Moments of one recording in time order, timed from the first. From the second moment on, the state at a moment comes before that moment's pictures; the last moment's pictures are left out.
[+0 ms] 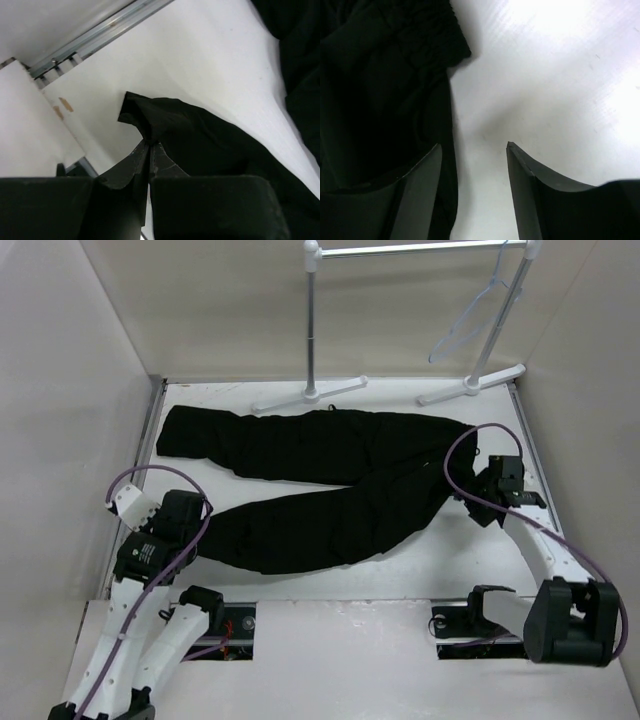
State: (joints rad) left arm -0.28 0.62 0.89 -1.31 -0.83 -1.03; right arm -0.08 1.09 0.67 -0.54 0.08 0.81
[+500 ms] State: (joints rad) left arm -0.19 0.75 0.90 -0.99 -0.77 -0.83; right arm -0.14 1.55 0.82 -0.26 0.08 0.81
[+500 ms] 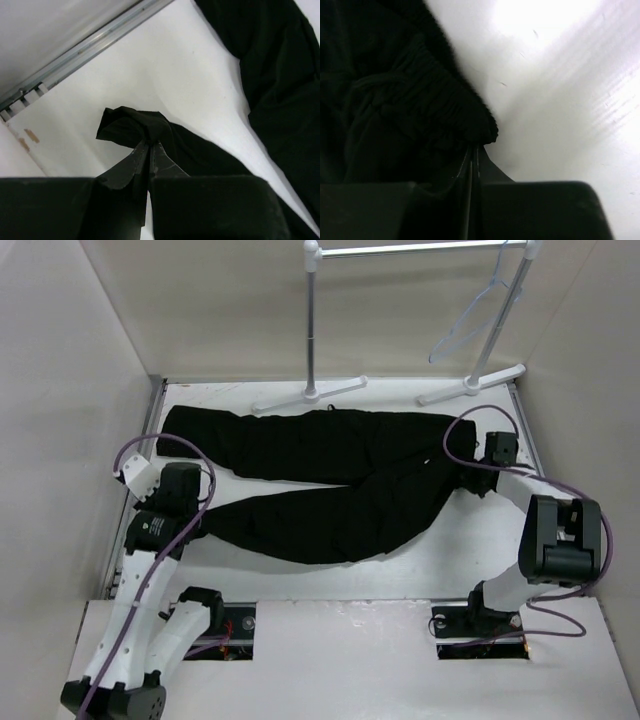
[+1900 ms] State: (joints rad) left arm 0.12 1.02 0.98 -0.79 -0.88 -0.60; right arm -0.11 1.01 0.86 -0.72 0.20 0.81
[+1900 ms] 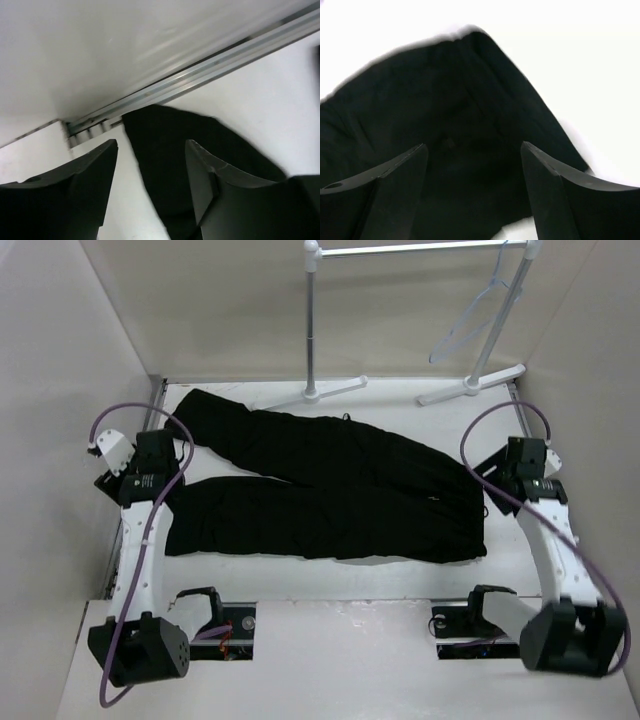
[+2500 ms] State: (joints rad) left arm -0.10 1.11 0.96 -0.66 -0.50 -0.70; right arm -0.28 1.67 0.98 -0.30 0.00 0.77
